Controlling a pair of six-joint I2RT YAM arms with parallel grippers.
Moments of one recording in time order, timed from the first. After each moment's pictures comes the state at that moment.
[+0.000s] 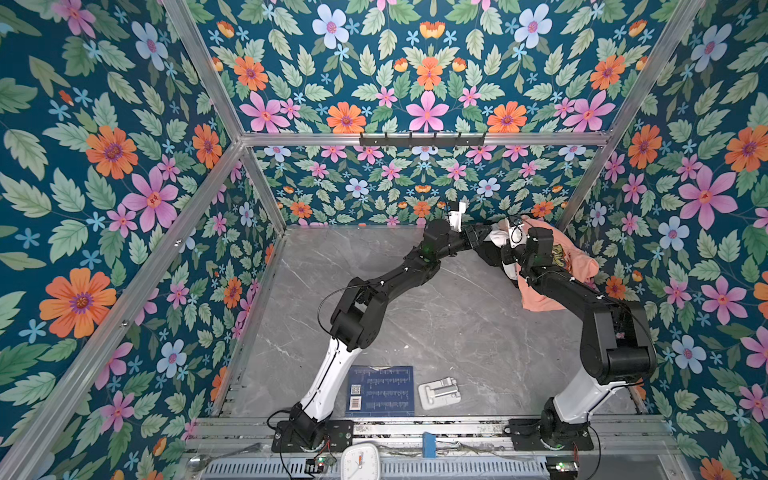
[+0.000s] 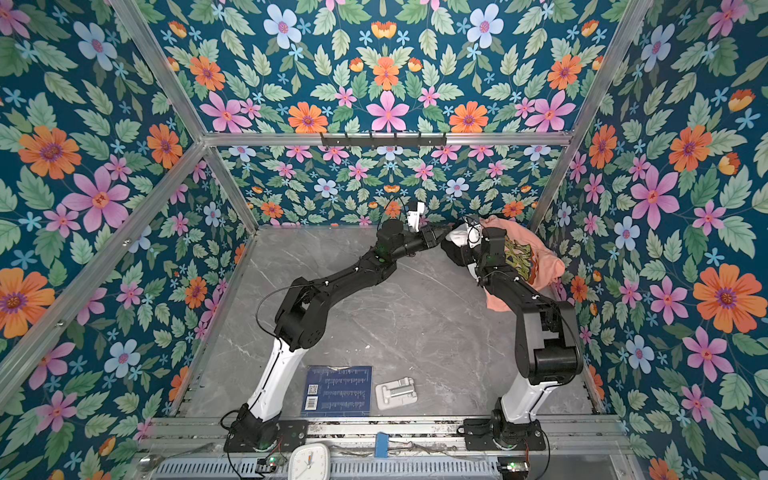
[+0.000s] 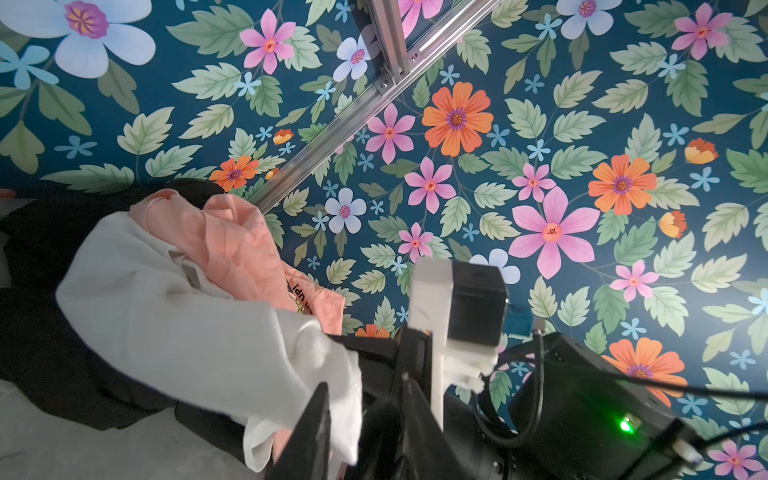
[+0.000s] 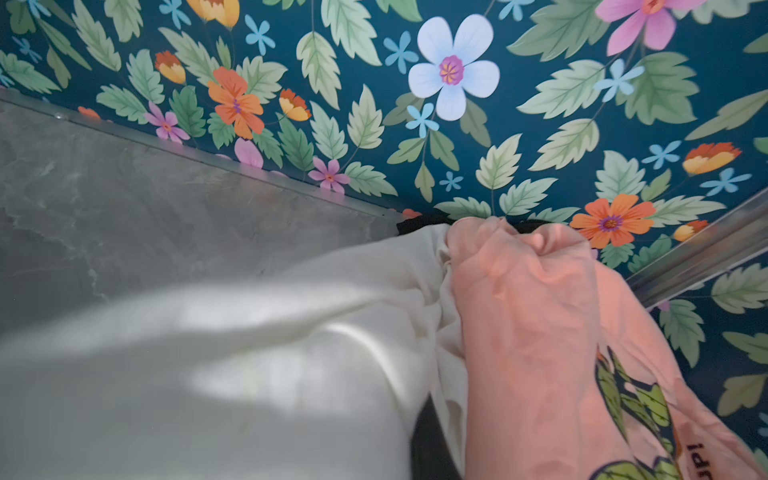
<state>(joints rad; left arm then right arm) -0.73 2.34 1.92 0.53 0.43 -0.93 0.05 1.70 1.13 0.21 -0.08 -0.22</state>
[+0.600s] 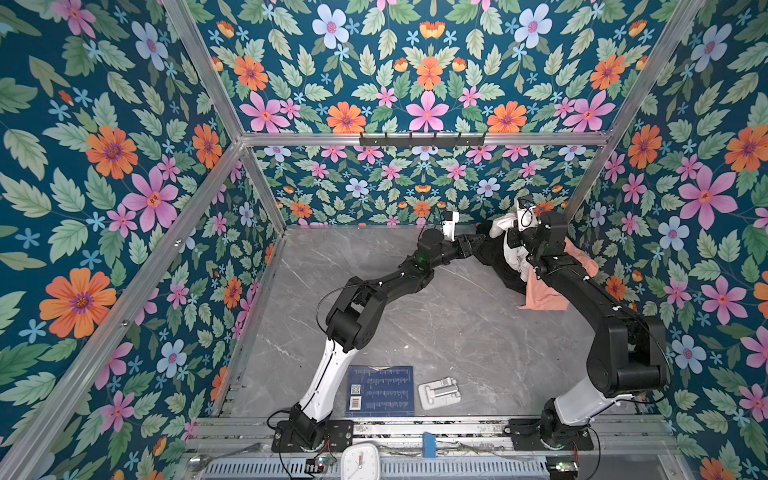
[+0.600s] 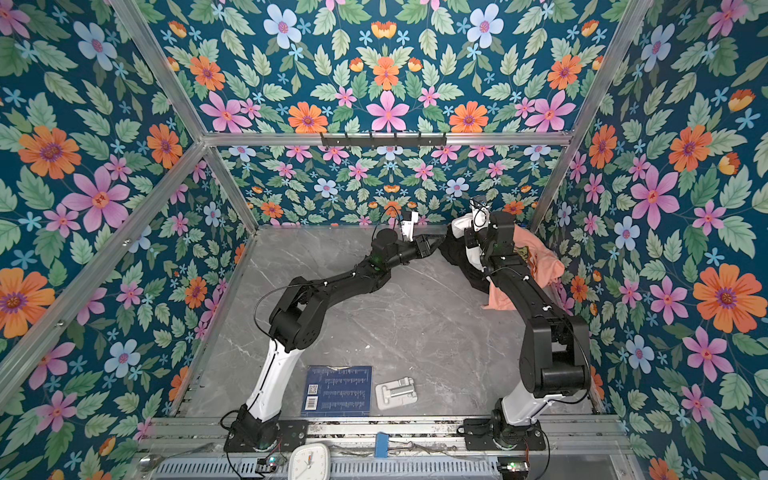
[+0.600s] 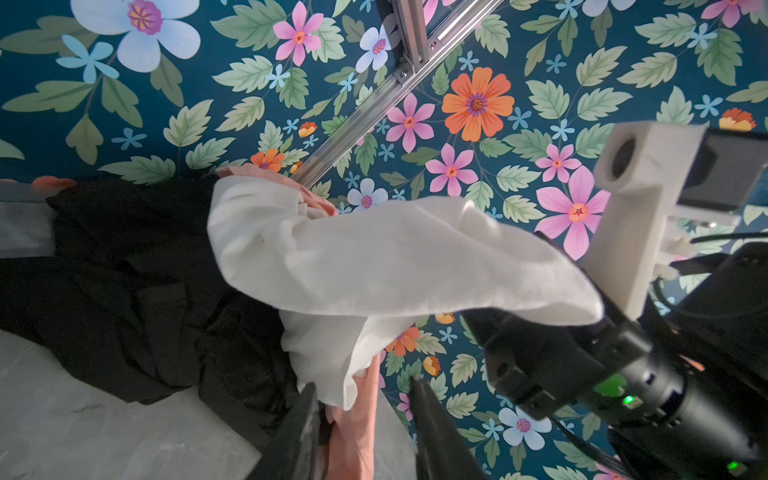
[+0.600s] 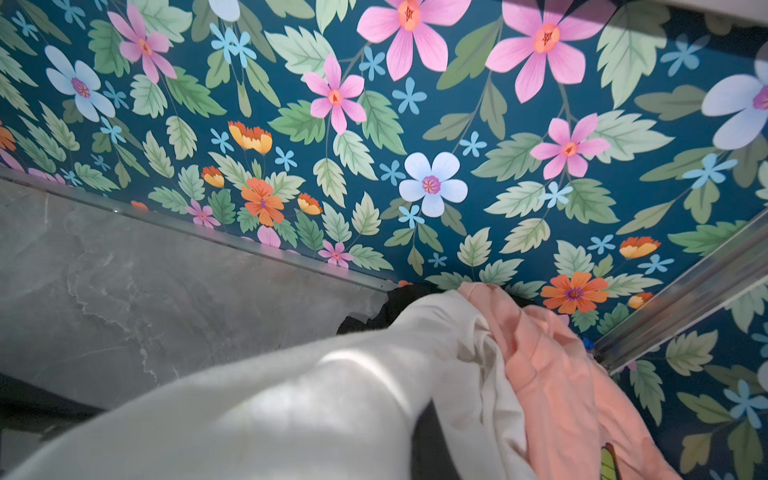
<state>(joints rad) -0.72 2.31 1.75 0.63 0.42 -0.88 0.05 1.62 1.25 0.14 -0.11 -0.20</state>
